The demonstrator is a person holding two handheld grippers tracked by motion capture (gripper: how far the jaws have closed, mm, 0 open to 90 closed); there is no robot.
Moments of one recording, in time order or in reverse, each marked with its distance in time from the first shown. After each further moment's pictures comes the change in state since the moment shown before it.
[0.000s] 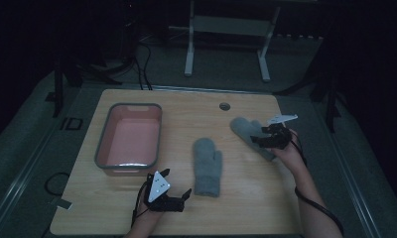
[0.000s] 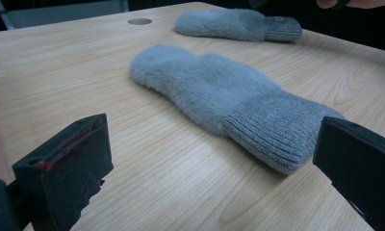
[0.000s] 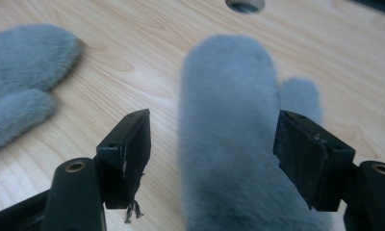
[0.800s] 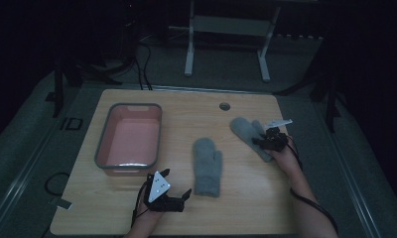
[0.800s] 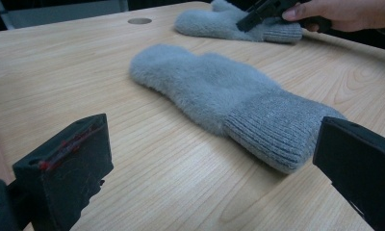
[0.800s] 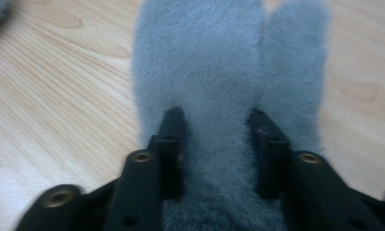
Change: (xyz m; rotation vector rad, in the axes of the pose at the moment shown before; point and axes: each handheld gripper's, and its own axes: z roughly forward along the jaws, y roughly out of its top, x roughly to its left) left arm 0.000 0.000 0.000 0.002 0.001 0.000; right arm -0.012 -0.025 0.033 0.062 -0.024 0.048
